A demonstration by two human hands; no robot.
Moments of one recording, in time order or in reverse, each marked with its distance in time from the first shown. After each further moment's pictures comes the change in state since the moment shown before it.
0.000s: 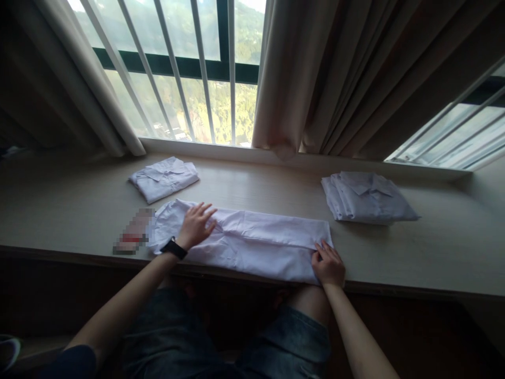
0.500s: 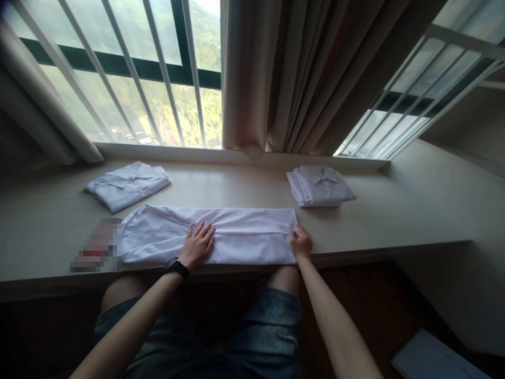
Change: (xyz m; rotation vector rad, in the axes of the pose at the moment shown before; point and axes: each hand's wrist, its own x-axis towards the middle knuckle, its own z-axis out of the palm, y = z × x) left_hand -0.037 0.075 0.055 -0.082 -0.033 0.130; right_hand 0.025 -0.015 -0.034 0.026 -0.231 0.482
